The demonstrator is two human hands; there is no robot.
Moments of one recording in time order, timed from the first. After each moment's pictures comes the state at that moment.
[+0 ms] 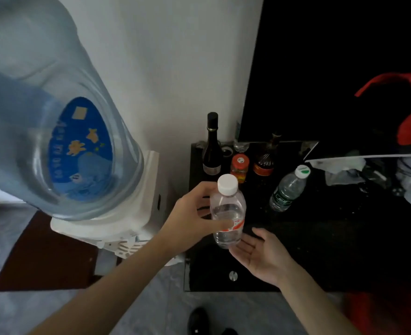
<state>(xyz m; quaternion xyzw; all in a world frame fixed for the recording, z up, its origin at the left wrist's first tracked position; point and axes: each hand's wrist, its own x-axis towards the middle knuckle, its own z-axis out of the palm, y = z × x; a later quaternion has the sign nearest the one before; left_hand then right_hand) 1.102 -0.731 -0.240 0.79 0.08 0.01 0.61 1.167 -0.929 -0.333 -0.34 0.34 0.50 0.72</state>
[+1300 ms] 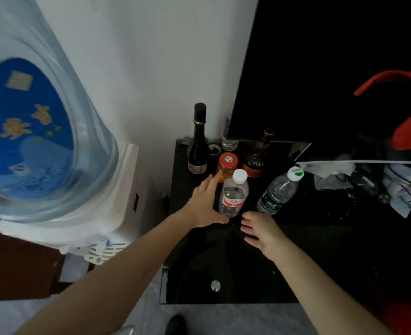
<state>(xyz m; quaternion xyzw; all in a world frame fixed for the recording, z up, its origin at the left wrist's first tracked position) 1.204 -0.741 -0.345 0.90 0.09 -0.15 0.39 1.238 -0.921 -0.352 -0.71 0.21 0.38 0.55</state>
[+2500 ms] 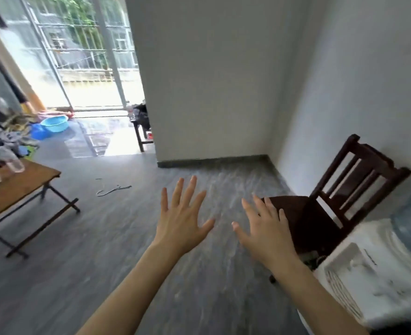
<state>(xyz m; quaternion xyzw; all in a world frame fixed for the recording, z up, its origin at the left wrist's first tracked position) 0.432 -0.804 -0.133 0.67 0.74 0.06 -0.05 0.639 -0.763 -0.127 -0.55 -0.83 0.07 0.09</state>
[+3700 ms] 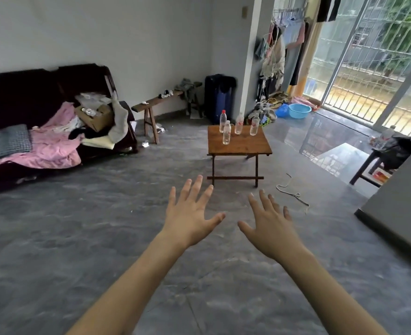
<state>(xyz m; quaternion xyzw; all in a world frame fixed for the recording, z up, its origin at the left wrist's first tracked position) 0.202 -0.987 -0.121 0.13 0.99 0.05 0.04 0.232 -0.776 -0.141 0.00 -0.99 0.10 -0.02</state>
